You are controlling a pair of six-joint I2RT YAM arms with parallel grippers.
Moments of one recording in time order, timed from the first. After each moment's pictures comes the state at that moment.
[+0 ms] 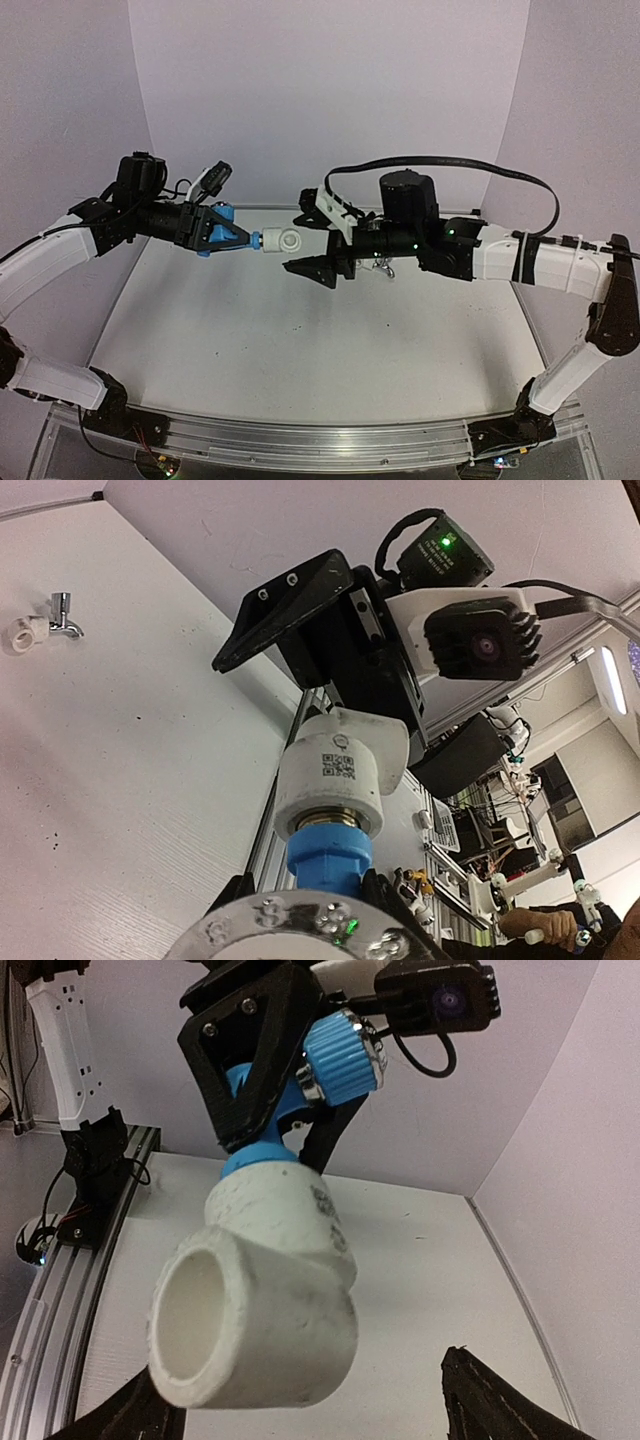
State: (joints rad) left arm -0.50 1.21 1.12 -0.35 1.10 -0.39; right arm 0.94 1.58 1.28 0.03 -0.43 -0.41
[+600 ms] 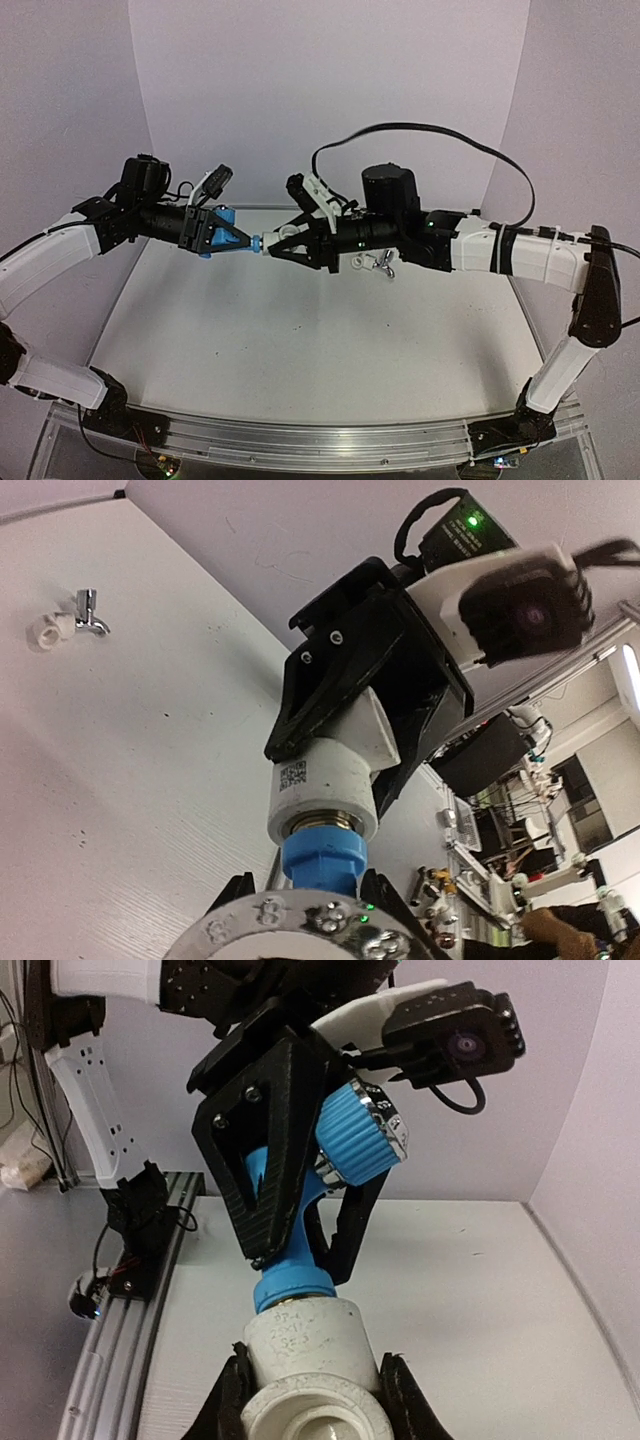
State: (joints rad) left arm -0.49 1.24 1.12 -0.38 1.06 -0.32; right arm 0.94 1.69 1.39 0.06 -0.56 -0.21
